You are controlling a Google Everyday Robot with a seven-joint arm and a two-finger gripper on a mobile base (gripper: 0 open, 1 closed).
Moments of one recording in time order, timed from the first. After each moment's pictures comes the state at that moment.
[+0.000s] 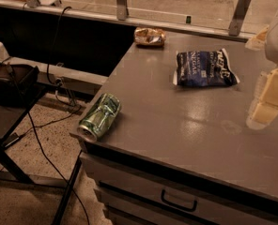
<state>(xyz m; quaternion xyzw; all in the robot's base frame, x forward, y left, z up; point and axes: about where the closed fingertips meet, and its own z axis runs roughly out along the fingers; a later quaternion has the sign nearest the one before) 0.438 -0.217 0.976 -0.60 0.78 -0.03 0.16</state>
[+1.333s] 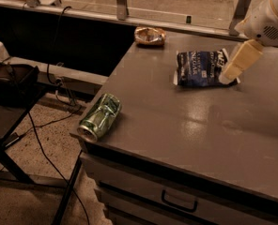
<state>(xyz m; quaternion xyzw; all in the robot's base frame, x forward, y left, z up) 0.586 -0.238 0.948 -0.54 0.80 0.01 0.26</state>
